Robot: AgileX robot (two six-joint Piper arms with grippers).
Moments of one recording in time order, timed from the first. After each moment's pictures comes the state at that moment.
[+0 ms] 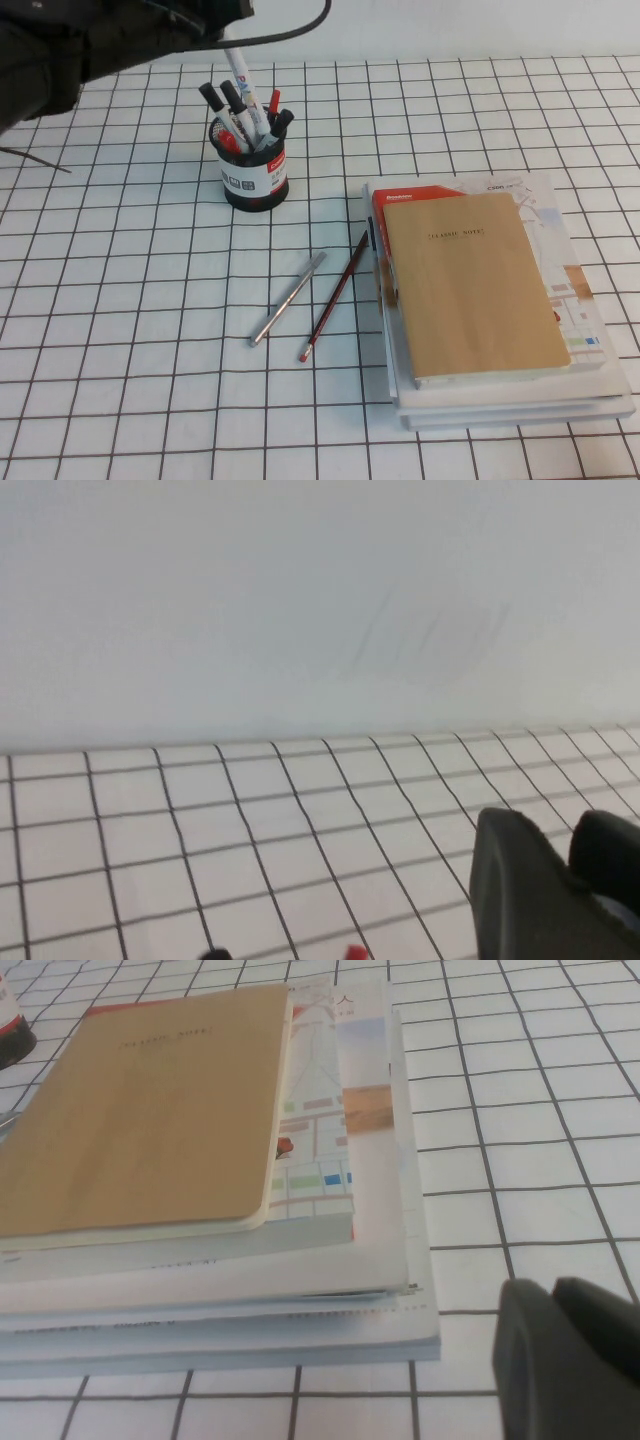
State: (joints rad) right arm 0.12 -0.02 0.03 0.14 0.38 0.03; left arm -0.28 1.85 -1.57 -1.30 0.28 1.10
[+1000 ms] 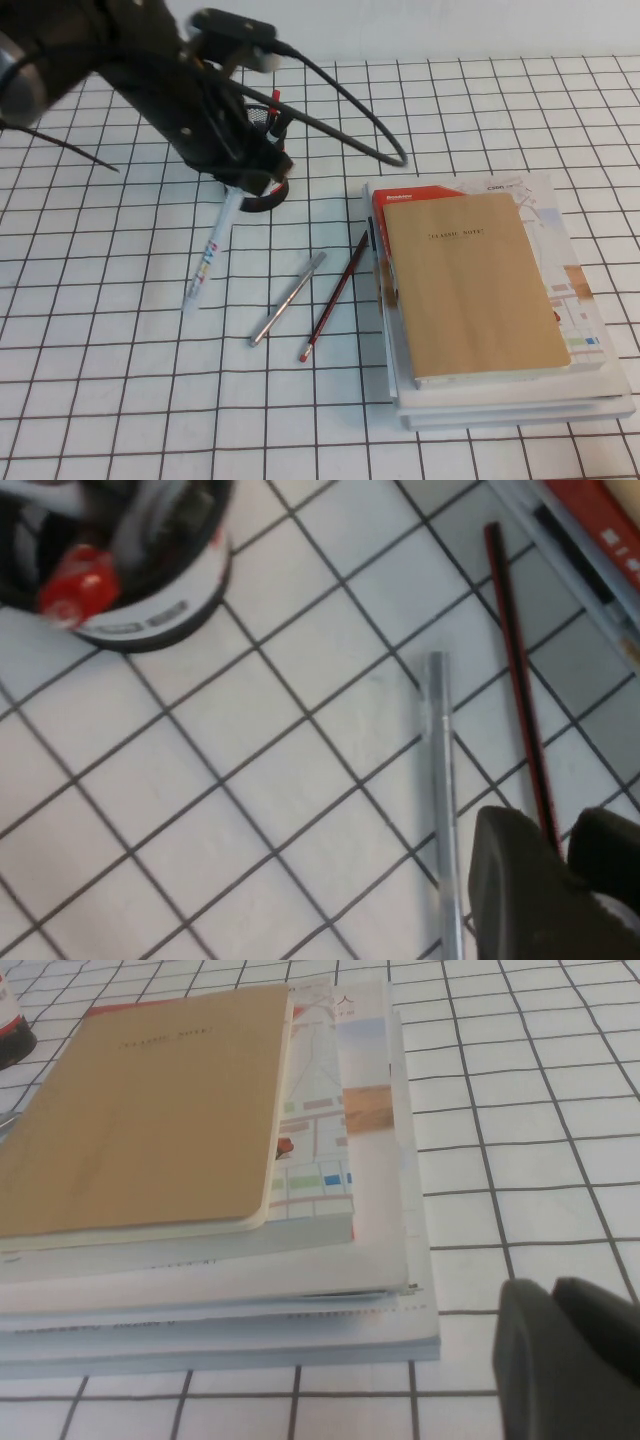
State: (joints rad) right arm 0.12 -0.02 0.03 0.14 0.38 0.03; left arm -0.43 1.83 -1.71 -0.19 1.12 0.35
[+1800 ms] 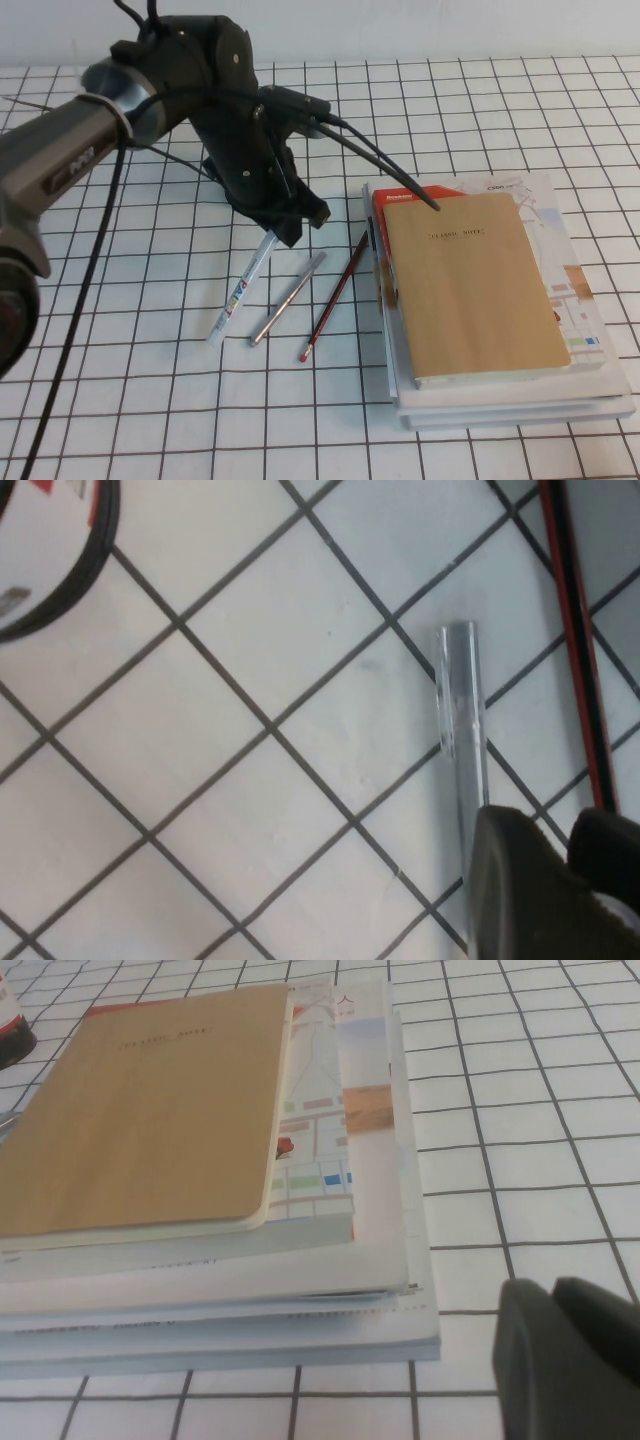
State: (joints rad) right arm 0.12 -0.02 0.03 0.14 0.38 0.03; left arm -0.49 2.10 -1.87 -0.17 1.22 0.35
